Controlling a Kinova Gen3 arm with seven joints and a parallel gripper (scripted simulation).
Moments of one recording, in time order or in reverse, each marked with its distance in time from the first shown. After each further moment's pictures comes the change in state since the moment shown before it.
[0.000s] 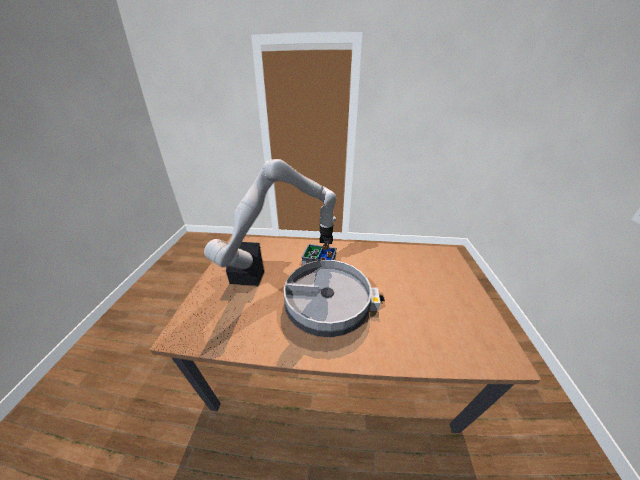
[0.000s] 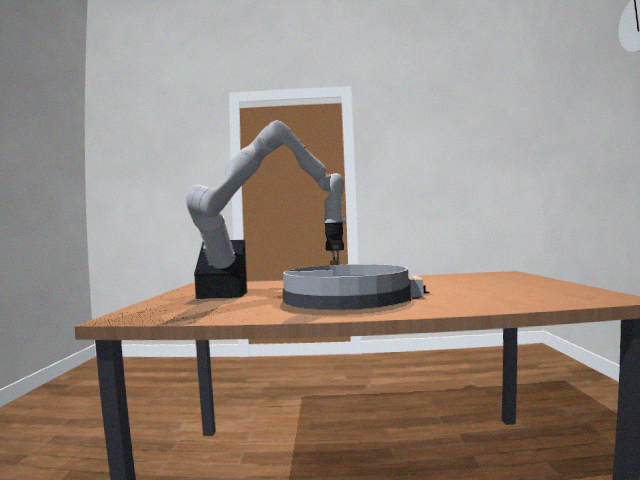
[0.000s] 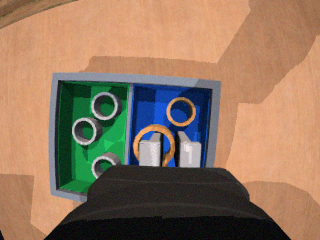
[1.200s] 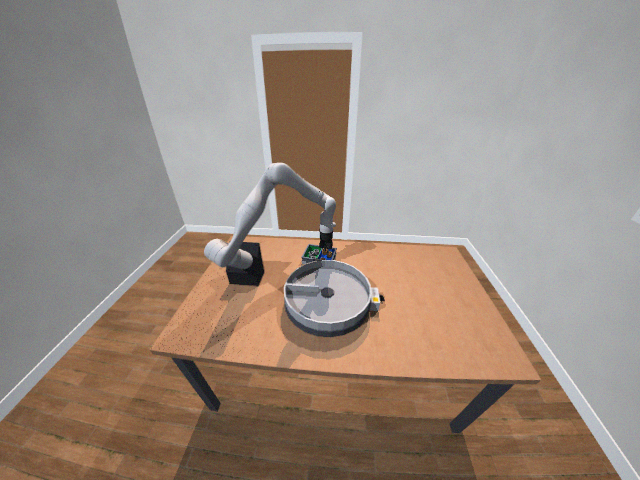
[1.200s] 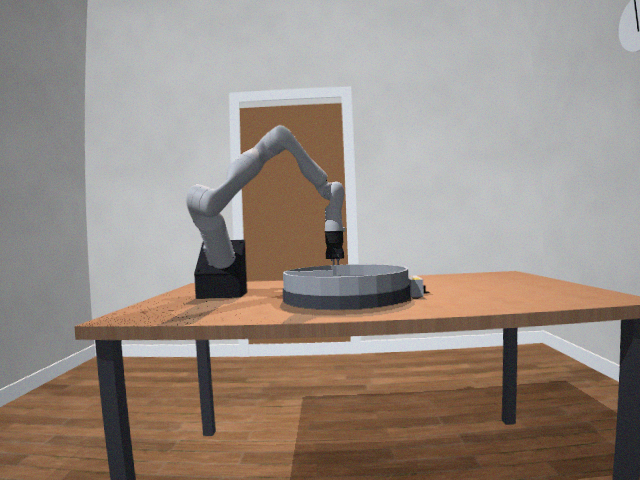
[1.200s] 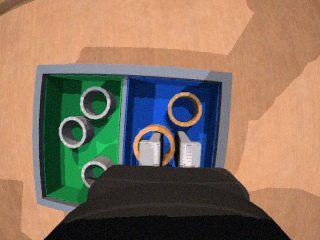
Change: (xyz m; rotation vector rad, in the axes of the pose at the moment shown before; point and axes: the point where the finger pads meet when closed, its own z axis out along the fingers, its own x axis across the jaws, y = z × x) arm -0.001 0.002 0.035 -0.007 -0.005 0.001
